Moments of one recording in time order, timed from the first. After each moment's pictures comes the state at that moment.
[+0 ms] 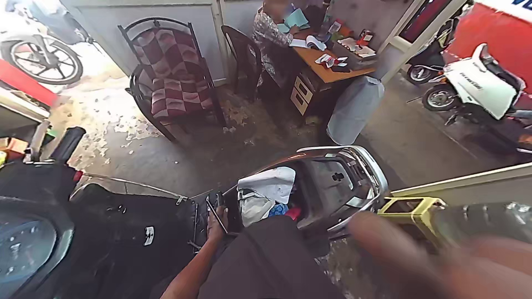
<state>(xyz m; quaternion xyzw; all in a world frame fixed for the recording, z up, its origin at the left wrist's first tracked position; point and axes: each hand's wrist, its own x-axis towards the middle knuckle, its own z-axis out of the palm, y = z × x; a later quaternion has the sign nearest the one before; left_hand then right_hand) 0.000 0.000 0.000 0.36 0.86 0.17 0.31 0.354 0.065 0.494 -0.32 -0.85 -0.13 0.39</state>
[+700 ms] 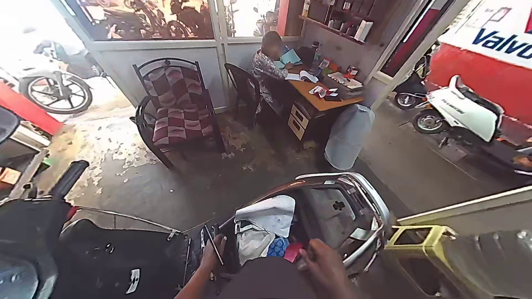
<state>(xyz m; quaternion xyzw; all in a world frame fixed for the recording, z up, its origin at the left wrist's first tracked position) -0.032 0.034 -0.020 0.38 0.82 0.17 0.40 0.357 0.097 0.222 -0.56 -0.79 0.23 0.09</state>
